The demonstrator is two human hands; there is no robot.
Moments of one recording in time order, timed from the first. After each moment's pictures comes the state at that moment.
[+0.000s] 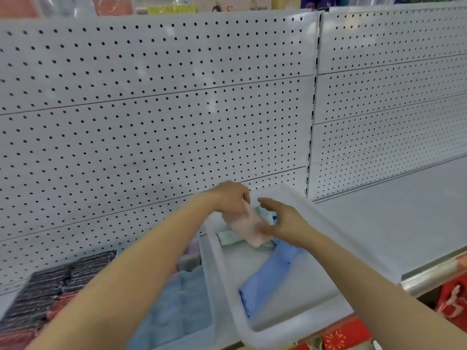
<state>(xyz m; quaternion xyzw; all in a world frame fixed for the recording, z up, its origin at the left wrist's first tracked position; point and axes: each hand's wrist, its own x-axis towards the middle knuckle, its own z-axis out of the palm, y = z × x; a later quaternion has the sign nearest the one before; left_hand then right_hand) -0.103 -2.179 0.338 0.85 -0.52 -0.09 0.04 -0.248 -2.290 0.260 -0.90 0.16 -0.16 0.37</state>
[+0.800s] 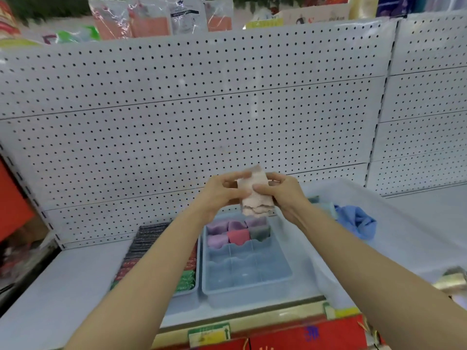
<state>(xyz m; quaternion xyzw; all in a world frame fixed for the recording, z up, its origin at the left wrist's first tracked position) -0.106 -1.937 0.342 0.70 -0.34 -0.19 0.60 -0.185 -2.095 0.319 -0.64 0.13 -0.22 0.73</state>
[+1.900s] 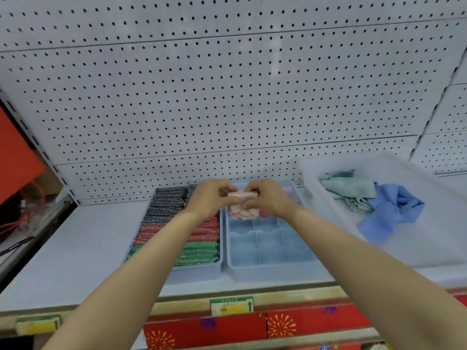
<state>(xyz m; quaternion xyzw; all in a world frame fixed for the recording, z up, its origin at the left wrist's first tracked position) -0.024 -1.867 0.231 0.87 -0.33 -0.05 0.36 -0.091 -2.047 0.220 -0.93 0.03 -0.08 0.36</state>
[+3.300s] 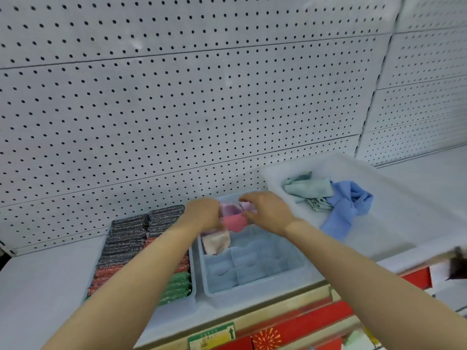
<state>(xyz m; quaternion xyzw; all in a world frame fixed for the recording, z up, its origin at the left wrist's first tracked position) -0.013 -1.948 0.234 0.91 -0.41 -0.04 -0.08 -0.134 -2.093 0.223 -0.97 0.10 -0.13 0.17</state>
